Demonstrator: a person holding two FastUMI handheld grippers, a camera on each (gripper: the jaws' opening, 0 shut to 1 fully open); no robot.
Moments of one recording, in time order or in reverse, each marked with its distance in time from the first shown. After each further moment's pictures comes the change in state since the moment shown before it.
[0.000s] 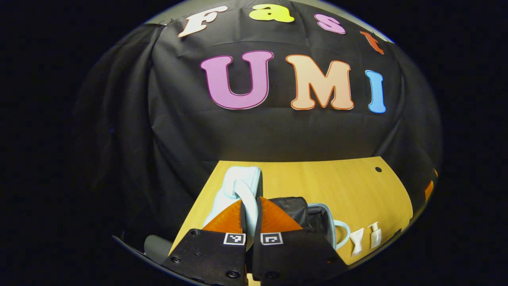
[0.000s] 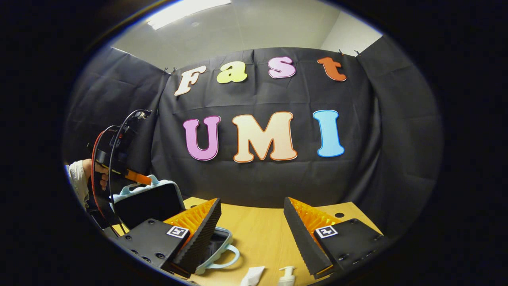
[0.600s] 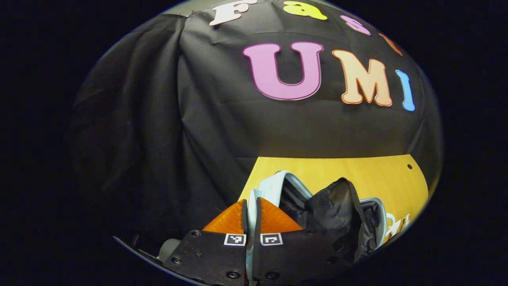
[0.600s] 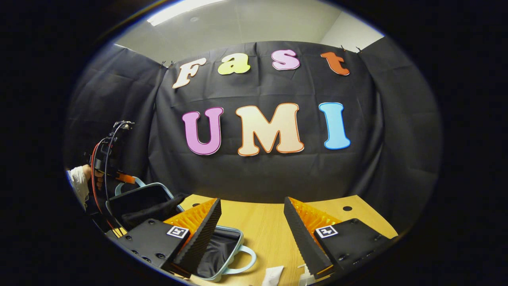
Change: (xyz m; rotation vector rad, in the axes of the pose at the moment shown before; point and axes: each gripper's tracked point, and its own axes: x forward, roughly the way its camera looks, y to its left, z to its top) left arm 0.045 0.148 -0.039 -0.039 0.042 0.149; right arm 0.029 0.046 -0.025 0.006 0.055 -0.032
